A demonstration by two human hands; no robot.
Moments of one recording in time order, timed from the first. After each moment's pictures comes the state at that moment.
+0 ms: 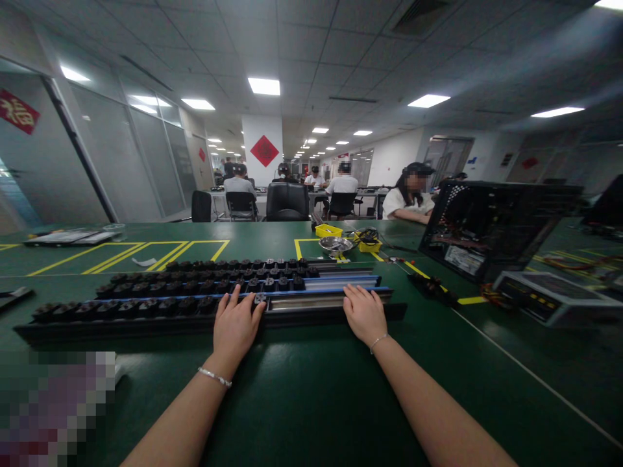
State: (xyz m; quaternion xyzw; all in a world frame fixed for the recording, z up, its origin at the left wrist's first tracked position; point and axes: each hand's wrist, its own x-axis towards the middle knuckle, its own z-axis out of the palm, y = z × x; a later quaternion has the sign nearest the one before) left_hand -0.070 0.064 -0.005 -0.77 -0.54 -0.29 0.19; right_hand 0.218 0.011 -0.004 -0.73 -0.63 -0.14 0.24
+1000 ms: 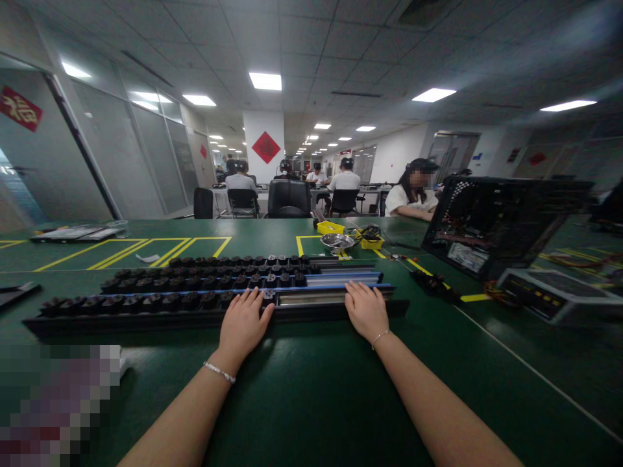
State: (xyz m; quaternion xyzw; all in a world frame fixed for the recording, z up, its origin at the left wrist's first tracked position) left_hand -0.063 0.059 -0.006 -0.80 -0.54 -0.22 0.13; right_hand 0.216 0.011 -0.004 -0.73 -0.63 -0.14 0.23
